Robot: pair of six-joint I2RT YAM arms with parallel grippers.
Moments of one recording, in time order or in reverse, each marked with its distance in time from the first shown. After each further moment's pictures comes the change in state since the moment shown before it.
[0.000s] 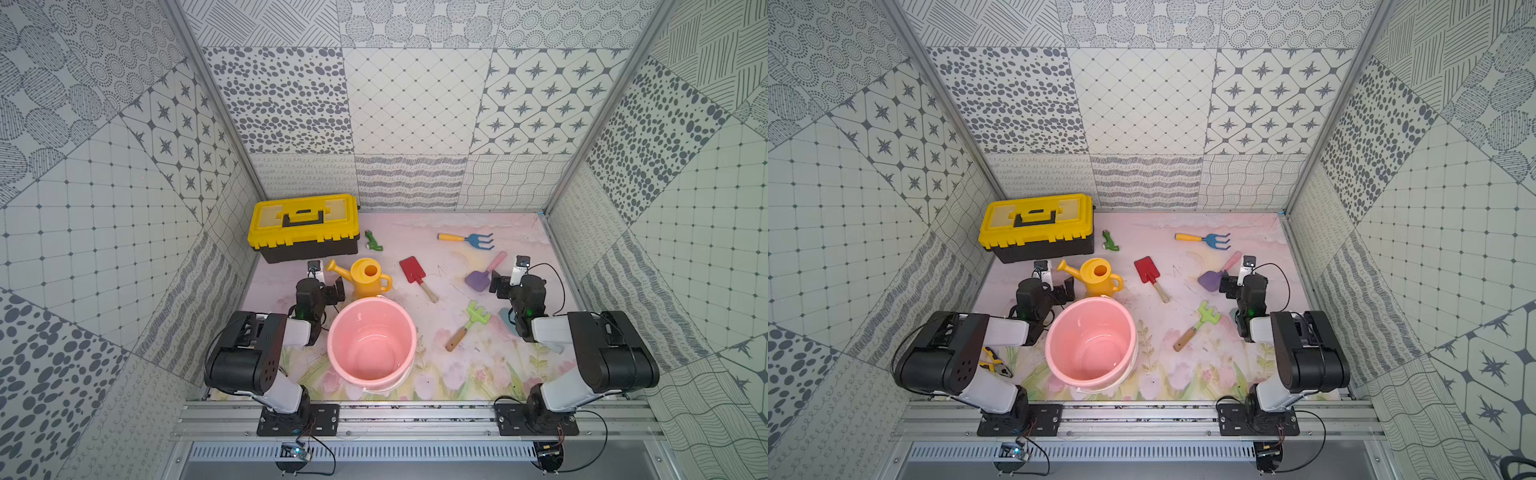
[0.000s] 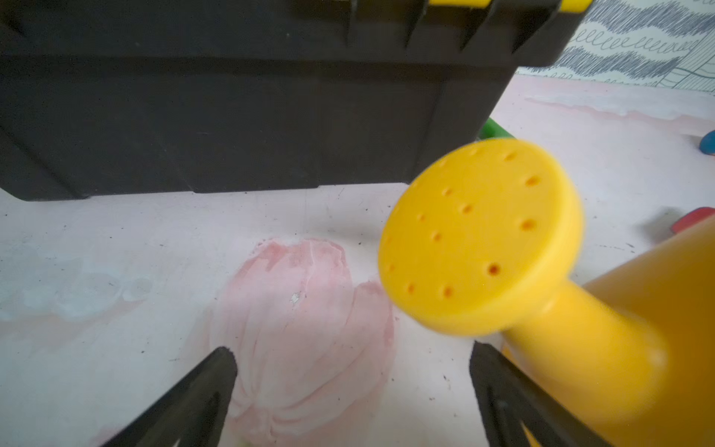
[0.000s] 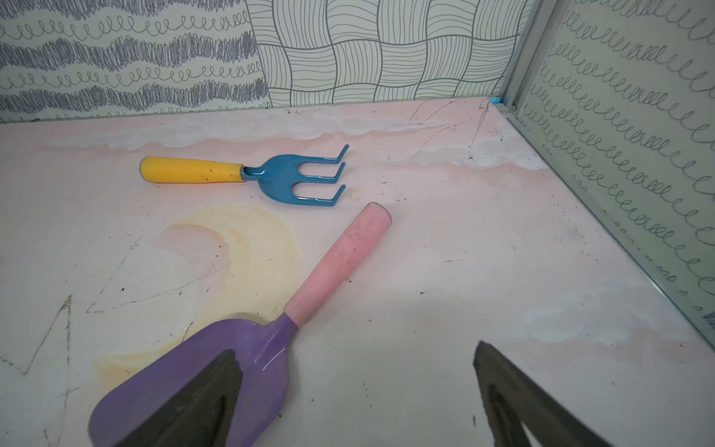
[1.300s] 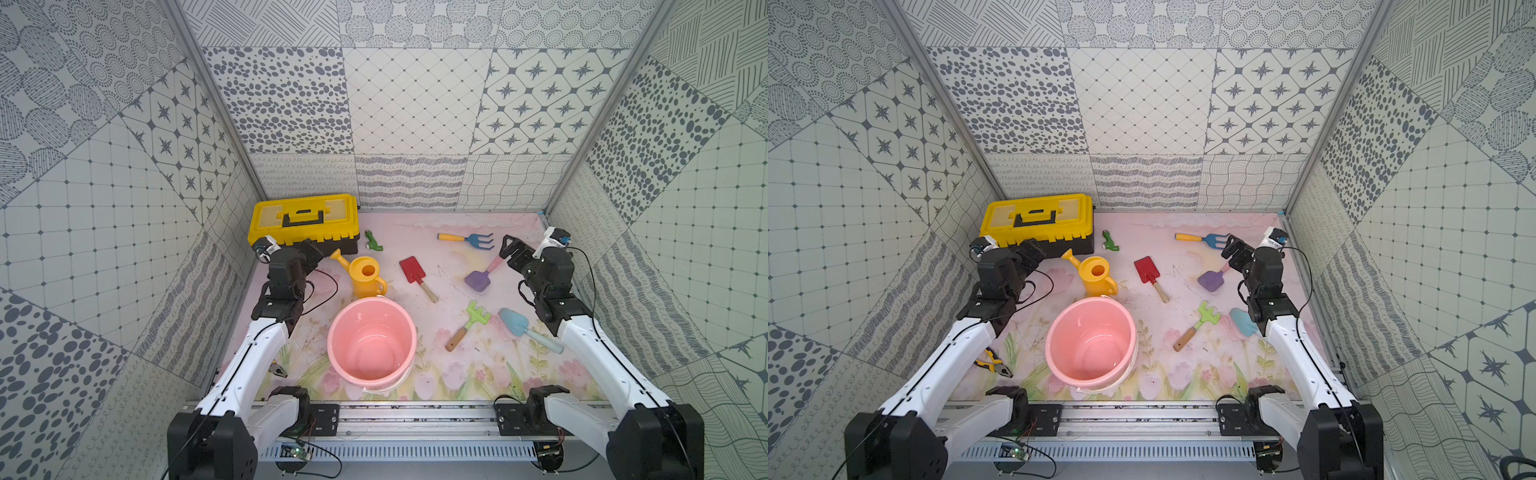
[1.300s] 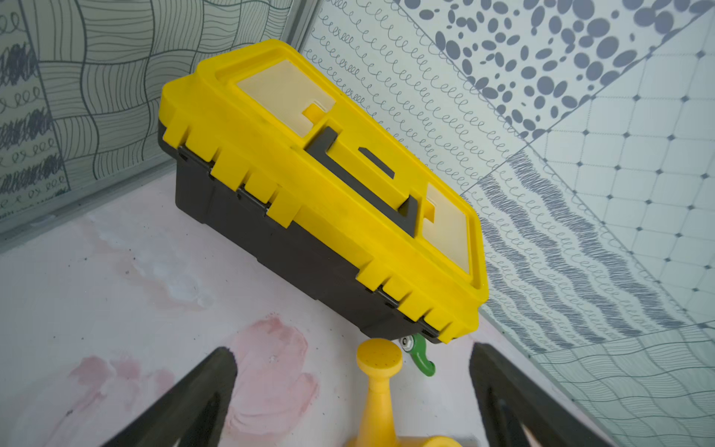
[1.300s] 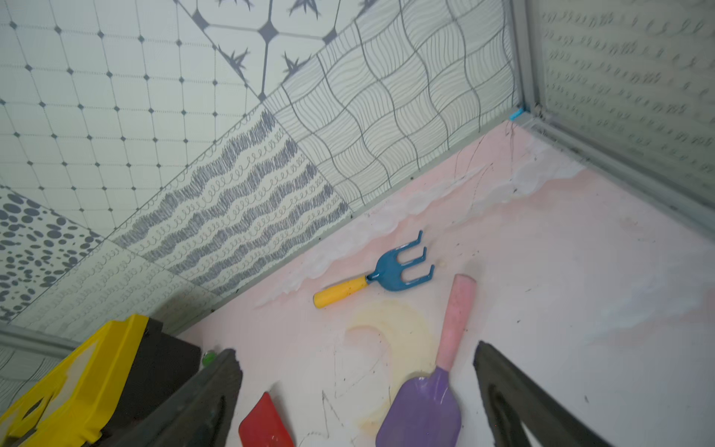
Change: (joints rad) left arm 0.024 -0.546 0.368 -0.828 -0.197 -0.658; right arm 0.066 -0.480 0.327 -0.745 -0.055 0.595
